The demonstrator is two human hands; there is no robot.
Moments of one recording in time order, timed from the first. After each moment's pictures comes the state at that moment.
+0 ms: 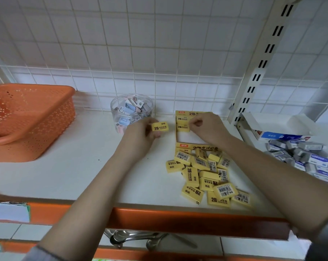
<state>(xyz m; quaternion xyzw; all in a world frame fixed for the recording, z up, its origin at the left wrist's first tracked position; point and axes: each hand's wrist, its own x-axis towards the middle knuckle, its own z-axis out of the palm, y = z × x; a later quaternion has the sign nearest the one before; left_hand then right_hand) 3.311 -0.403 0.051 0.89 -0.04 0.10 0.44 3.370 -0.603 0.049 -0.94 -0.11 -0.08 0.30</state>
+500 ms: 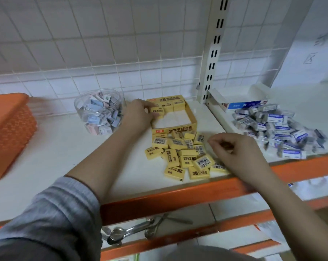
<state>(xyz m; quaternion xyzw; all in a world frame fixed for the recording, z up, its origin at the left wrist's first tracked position) 3.383 -0.457 0.034 0.93 -0.09 0.10 0.35 3.209 -0.666 0.032 -0.91 -0.03 -0.18 0.38</state>
